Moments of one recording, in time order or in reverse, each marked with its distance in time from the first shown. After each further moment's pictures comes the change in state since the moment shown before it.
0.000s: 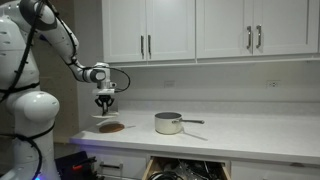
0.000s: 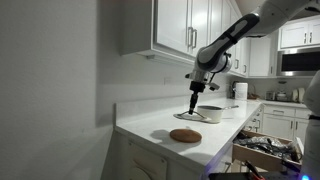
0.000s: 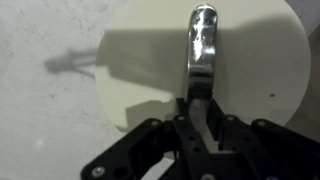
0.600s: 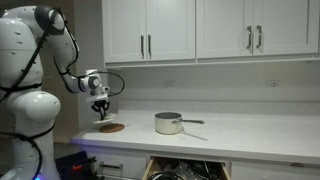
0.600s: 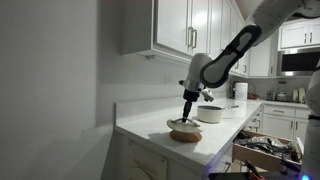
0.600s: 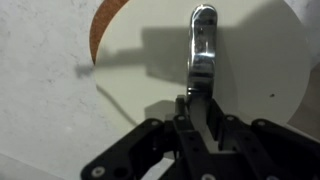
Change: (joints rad) arm 0.034 0.108 0.071 -0.046 -0.359 0.246 0.387
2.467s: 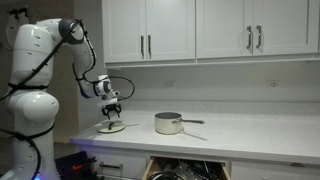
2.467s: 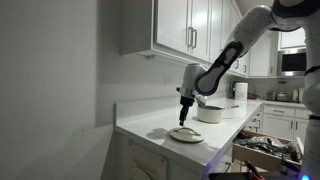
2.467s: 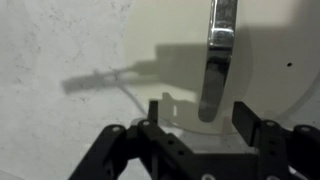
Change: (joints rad) arm -0.055 0.230 -0.081 0.167 -0.270 0.000 0.184
